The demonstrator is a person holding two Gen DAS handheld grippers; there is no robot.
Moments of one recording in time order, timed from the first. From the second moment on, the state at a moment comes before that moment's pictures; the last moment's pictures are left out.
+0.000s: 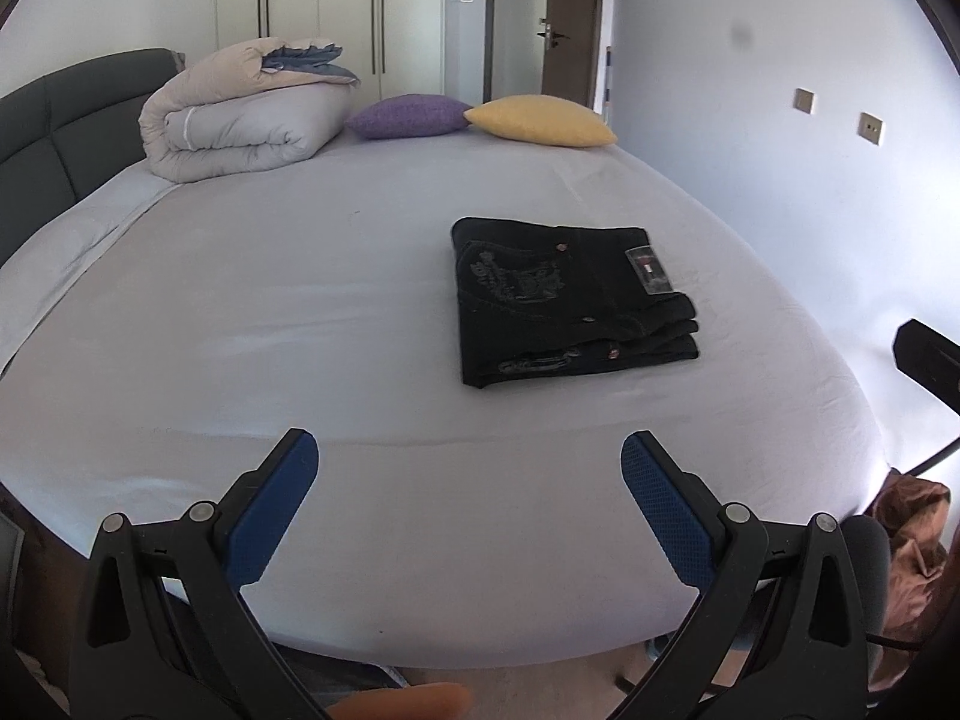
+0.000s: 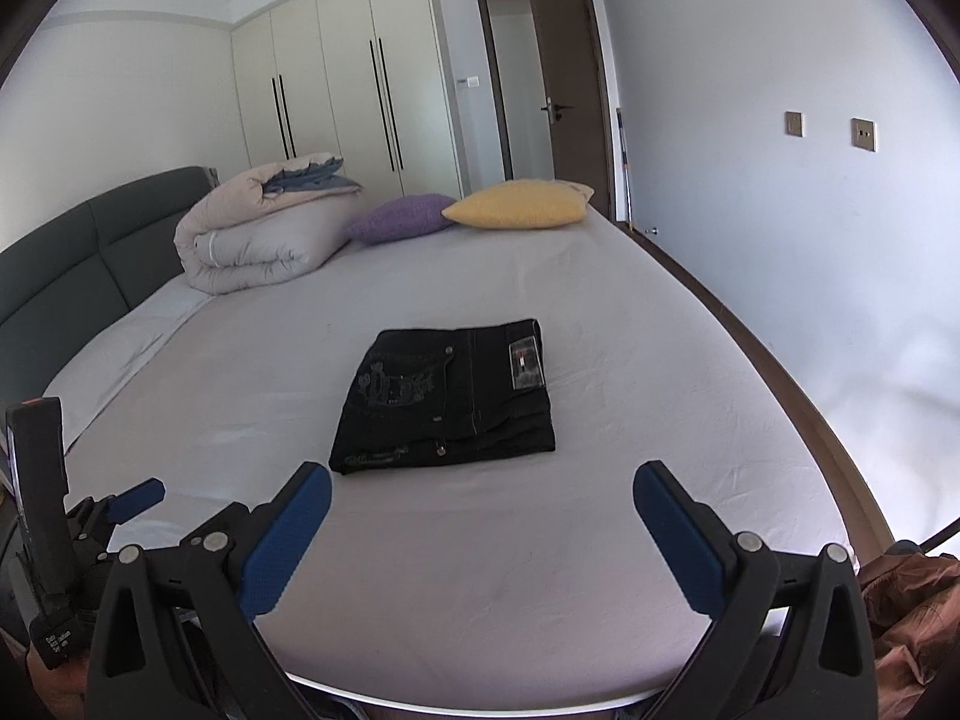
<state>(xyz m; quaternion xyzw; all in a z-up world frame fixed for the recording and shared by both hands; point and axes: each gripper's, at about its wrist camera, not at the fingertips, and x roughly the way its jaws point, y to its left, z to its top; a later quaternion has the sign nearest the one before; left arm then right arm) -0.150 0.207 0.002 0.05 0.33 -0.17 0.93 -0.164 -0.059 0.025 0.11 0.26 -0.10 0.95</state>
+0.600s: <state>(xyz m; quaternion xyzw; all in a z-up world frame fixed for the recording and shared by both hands) -0.132 0.223 -0.012 0.04 0.34 -0.14 0.93 -0.147 -0.050 0.003 0.10 0.31 -0.10 0.94</state>
